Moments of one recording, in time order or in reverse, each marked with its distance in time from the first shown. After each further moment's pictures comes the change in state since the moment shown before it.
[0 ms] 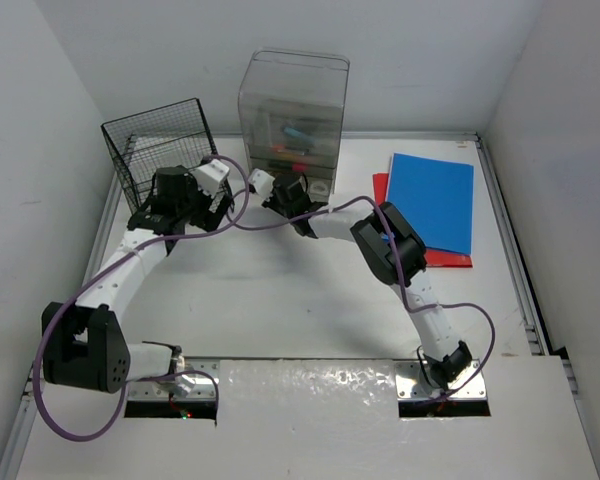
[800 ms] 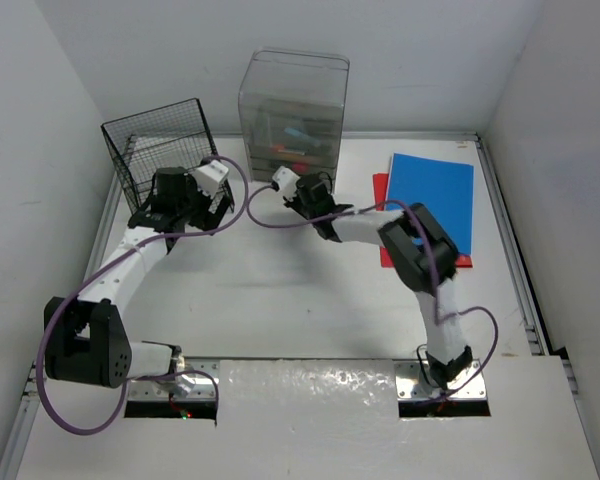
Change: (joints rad) left arm 0.015 0.027 0.000 0.003 0.012 0.000; right arm -0.051 -0.151 -0.218 0.041 0.061 0.018
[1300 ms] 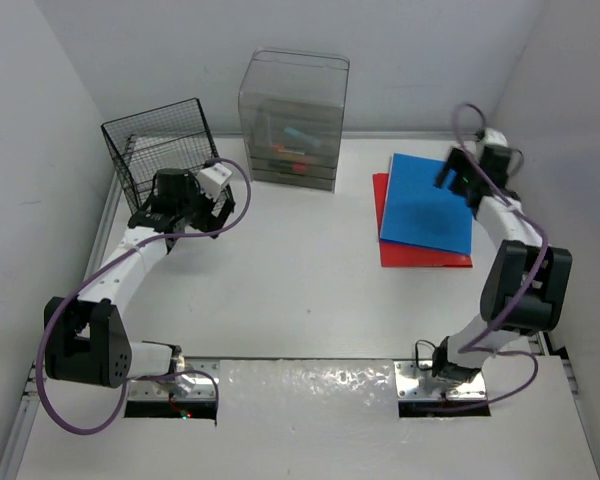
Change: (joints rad) left arm 0.000 0.000 0.000 -0.029 0.087 0.002; right arm -0.744 -0.621 -0.239 -0.335 -0.316 0.588
